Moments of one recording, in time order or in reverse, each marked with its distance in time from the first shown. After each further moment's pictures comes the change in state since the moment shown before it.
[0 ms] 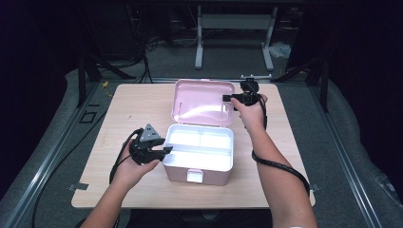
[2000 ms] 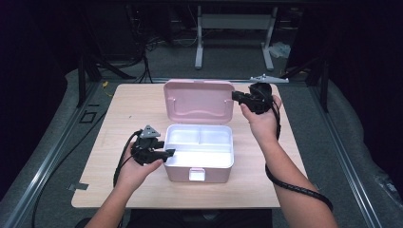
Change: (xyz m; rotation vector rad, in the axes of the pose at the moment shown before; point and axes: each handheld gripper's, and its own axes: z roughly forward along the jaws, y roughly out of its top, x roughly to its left) left arm -0.002 -0.003 0.007 0.034 -0.038 -0.166; right arm 0.043 -0.012 -0.086 -0.185 0.004 -0.212
